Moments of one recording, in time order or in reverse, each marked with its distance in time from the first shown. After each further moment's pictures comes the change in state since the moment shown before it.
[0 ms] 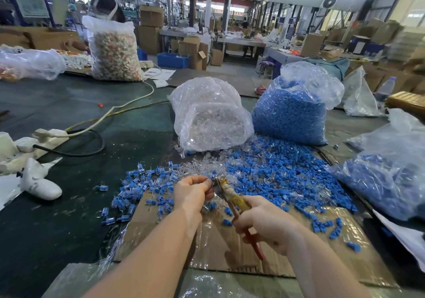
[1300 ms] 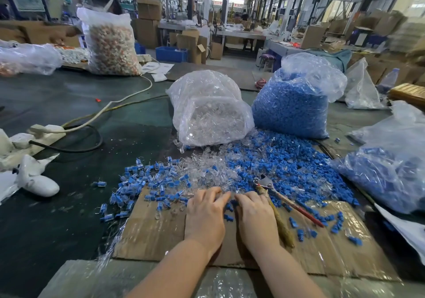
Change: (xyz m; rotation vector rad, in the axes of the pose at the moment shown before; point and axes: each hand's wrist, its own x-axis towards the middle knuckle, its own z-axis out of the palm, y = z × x) left_hand -0.010 -0.067 -0.005 1.313 -0.112 0.791; right_hand 0.052 0.056 0.024 -0.960 0.676 -0.372
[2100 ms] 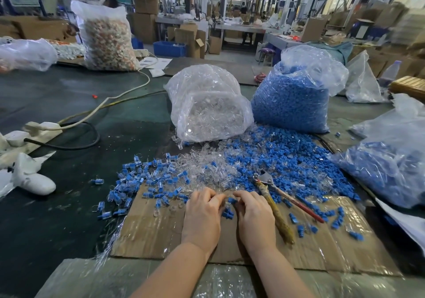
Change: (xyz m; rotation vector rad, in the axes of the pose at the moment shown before) left_hand -0.006 -0.006 0.005 -0.111 0.060 0.035; right_hand -0.007 -0.003 0.016 0.336 0.192 0.097
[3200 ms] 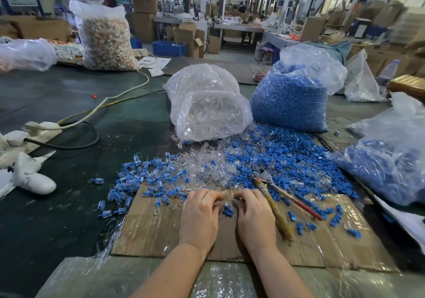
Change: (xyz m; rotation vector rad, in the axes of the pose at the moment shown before) left_hand -0.004 0.000 -0.006 -0.107 0.065 -0.032; right_hand -0.002 0.001 0.001 0.073 0.039 0.038
